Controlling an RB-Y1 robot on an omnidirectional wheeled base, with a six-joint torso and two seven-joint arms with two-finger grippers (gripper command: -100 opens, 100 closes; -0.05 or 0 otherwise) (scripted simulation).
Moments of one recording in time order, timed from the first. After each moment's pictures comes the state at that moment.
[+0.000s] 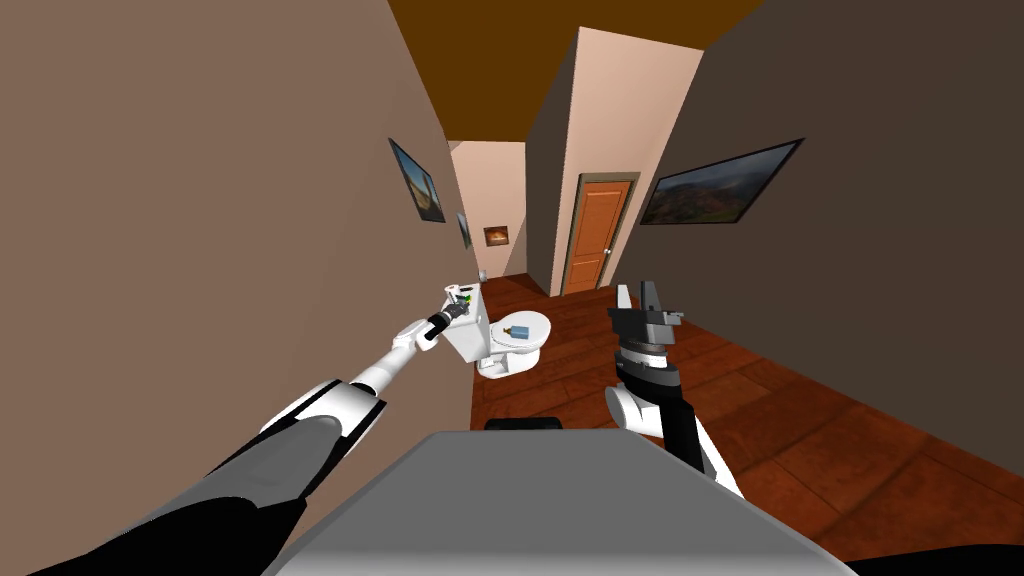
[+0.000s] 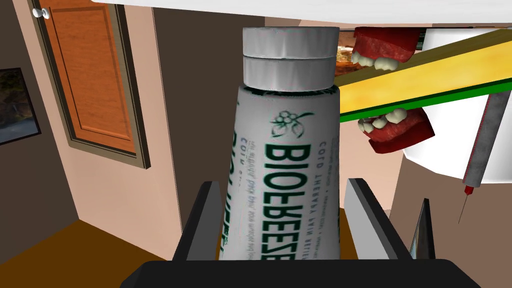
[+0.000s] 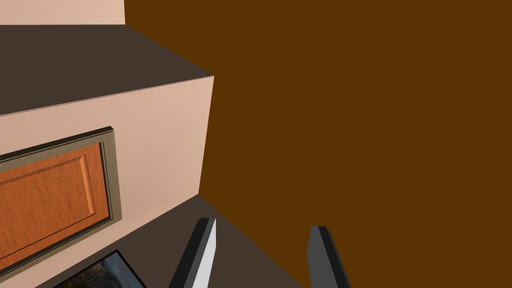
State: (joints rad) left arm -0.53 0.73 -0.37 -0.95 -0.51 -0.25 -0.15; right arm 0.45 -0.02 -0.03 -2.37 0.02 -0.57 -0.17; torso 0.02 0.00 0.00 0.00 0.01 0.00
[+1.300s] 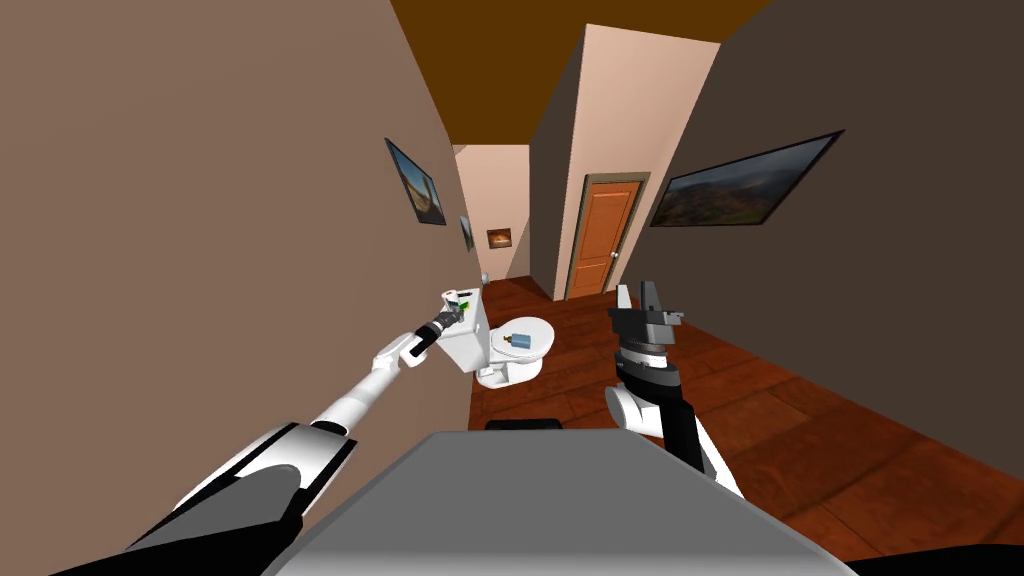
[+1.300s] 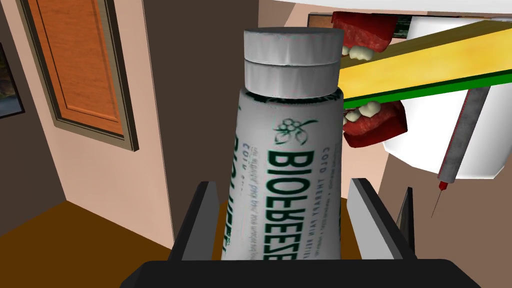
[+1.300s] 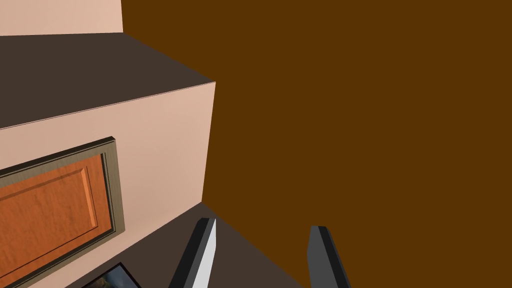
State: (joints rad) left arm -0.28 0.77 -0.23 -1.18 -0.53 -0.28 -0.14; right arm 0.45 -0.02 -0.03 -2.37 0.02 -0.57 -0.17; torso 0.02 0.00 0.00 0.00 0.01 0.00
